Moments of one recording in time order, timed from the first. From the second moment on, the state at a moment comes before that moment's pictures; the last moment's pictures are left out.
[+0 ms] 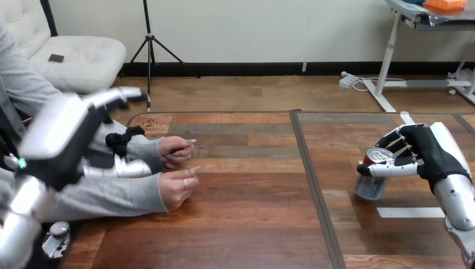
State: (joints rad) left arm -0.17 0.58 0.20 0.31 0.61 -0.68 0.05; right arm -0.62 -0.52 0.04 1.24 -0.29 -0.44 -0.10
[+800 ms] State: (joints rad) left arm -0.30 0.68 0.01 0.45 0.73 -0.64 0.09; right arm -0.62 -0.52 0.04 1.24 -0.29 -0.45 -0.09
